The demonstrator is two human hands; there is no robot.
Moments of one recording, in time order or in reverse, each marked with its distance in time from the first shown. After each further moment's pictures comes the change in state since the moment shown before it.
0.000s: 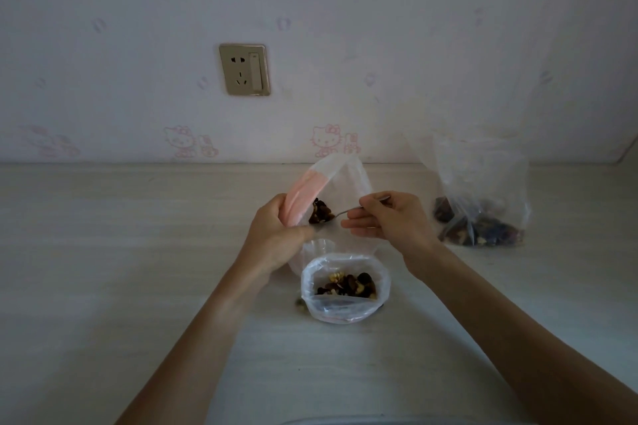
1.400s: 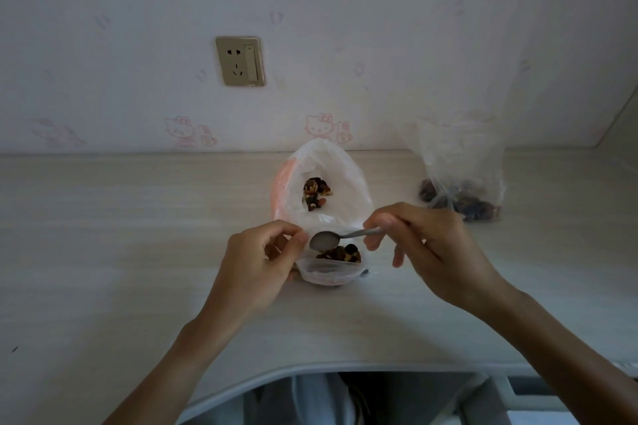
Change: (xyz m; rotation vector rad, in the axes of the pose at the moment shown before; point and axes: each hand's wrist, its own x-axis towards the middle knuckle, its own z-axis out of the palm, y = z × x) left_hand -0.087 -0.017 -0.012 0.204 0.057 0.360; right_hand -0.106 -0.017 -0.046 -0.614 -0.252 -0.765
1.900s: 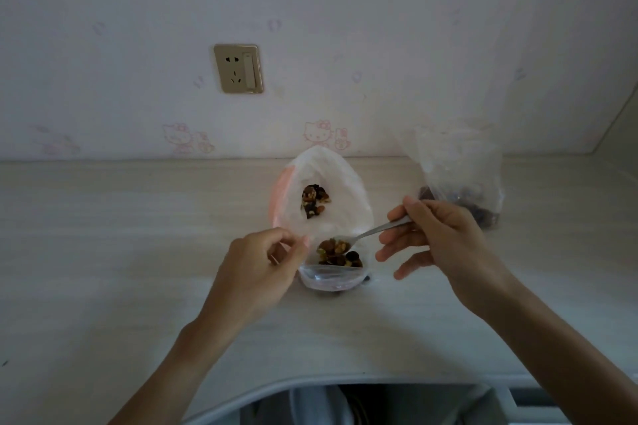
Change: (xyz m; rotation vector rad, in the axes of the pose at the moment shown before) left_hand 0.007 0.003 -0.002 0.117 -0.061 -0.085; right_hand 0.012 0.002 -0.008 0.641 0.204 0.667
